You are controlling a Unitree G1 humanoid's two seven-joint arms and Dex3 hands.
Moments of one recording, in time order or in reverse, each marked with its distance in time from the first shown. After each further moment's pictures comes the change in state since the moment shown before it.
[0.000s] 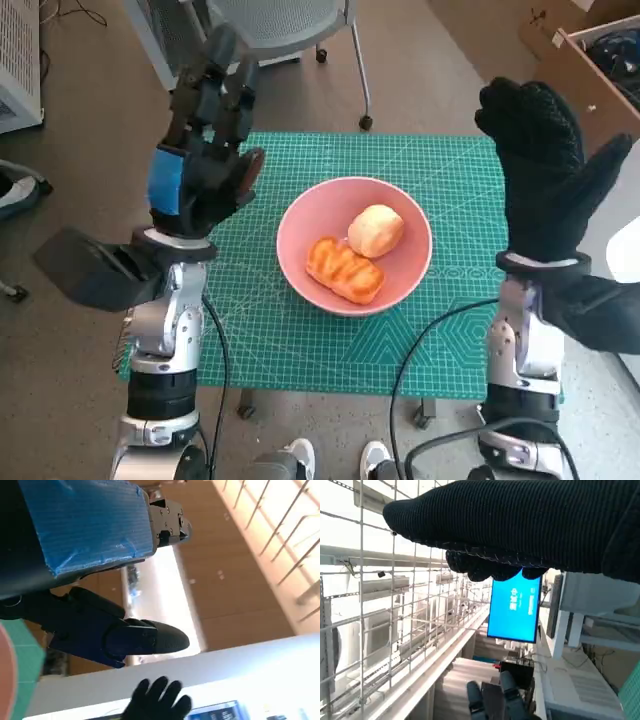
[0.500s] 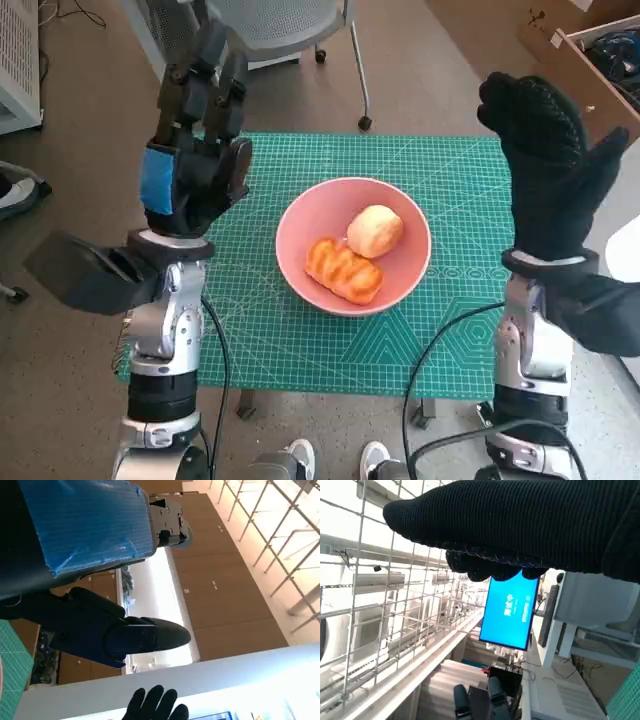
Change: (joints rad) left arm 0.005 -0.007 -0.002 -0.032 -0.001 0.000 0.027; right arm 0.000 -0.025 0.006 -0.029 -0.039 0.014 -0.025
